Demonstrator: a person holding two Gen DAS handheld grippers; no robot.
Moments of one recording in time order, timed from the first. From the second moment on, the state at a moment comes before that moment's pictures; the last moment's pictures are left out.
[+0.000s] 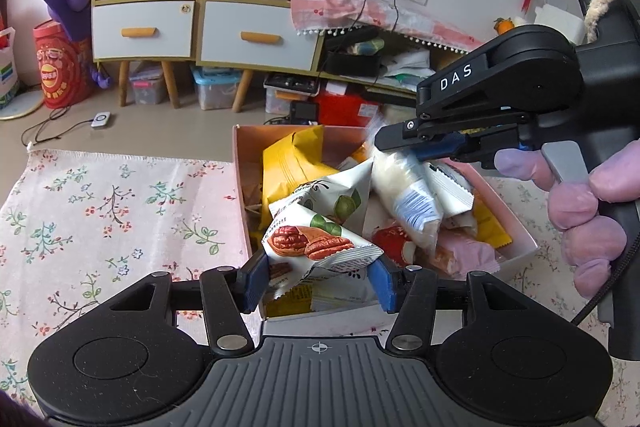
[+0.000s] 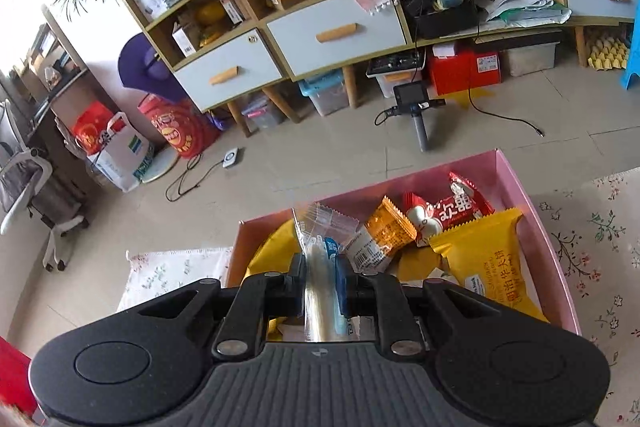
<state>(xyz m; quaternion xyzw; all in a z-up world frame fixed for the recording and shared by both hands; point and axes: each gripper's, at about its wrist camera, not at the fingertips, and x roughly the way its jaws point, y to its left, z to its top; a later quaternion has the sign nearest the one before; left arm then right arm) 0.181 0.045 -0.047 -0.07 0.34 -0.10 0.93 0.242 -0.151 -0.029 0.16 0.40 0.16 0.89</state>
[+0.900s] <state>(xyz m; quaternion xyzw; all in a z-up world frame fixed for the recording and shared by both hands) 0.148 0.037 -0.029 -0.05 0.33 -0.10 0.94 0.181 -0.196 0.015 0.09 0.32 0.15 0.93</state>
